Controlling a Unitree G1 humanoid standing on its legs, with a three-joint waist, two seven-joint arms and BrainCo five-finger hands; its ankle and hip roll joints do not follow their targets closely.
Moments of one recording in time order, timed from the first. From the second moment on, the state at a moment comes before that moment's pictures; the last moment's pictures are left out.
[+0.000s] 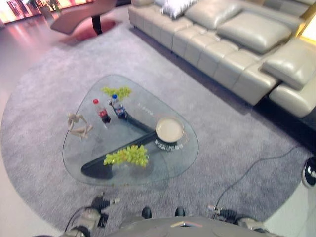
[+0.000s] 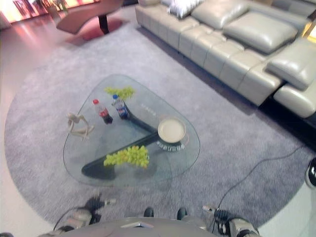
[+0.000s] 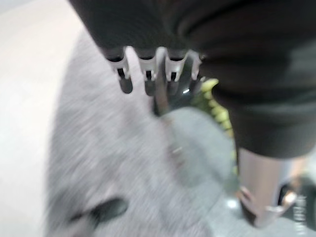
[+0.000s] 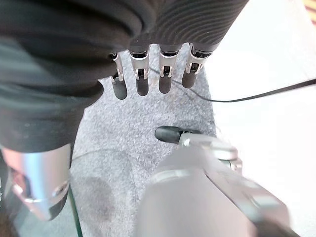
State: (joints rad) left arm -0.11 0.35 -0.28 1.06 -0.07 -0.06 0.16; right arm -0.08 -0.37 0.17 1.19 0.30 0.14 0.18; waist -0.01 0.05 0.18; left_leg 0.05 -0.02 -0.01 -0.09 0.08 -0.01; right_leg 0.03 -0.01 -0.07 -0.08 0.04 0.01
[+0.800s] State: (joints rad) left arm -0.88 0.70 -0.60 0.93 0.40 0.22 0.46; right arm -0.47 -0.41 0.26 1.05 0.58 0.09 0.09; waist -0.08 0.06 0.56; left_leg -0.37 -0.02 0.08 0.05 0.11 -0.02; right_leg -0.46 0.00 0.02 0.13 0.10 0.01
